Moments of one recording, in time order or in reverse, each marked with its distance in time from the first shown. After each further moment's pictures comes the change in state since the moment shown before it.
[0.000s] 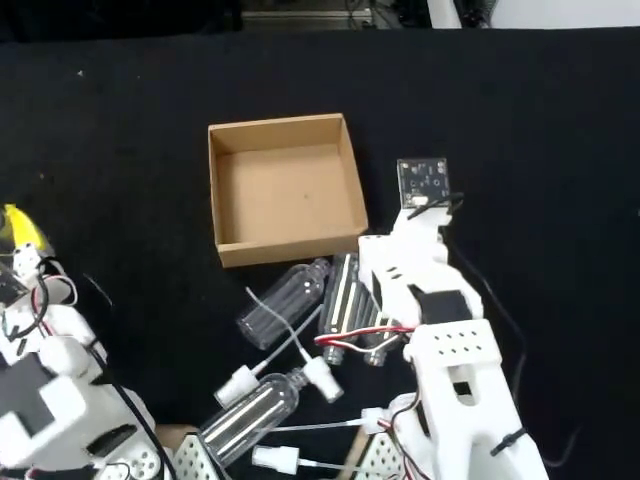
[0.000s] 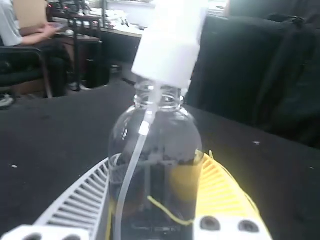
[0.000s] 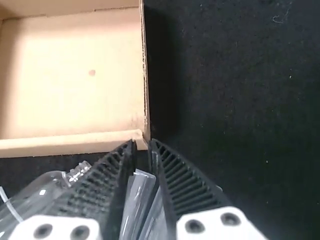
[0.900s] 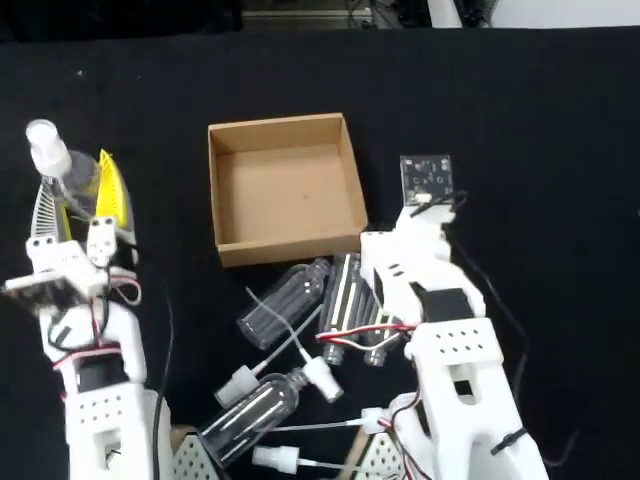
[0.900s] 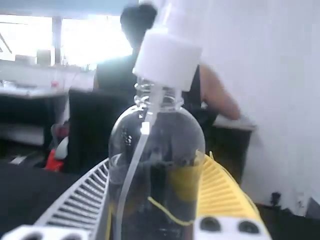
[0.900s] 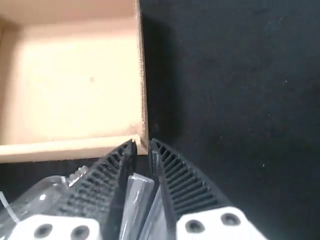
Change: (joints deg) left arm 25.6 -75.8 10.8 50.2 0.5; right arm 0.4 0.0 -1.1 0.0 0.0
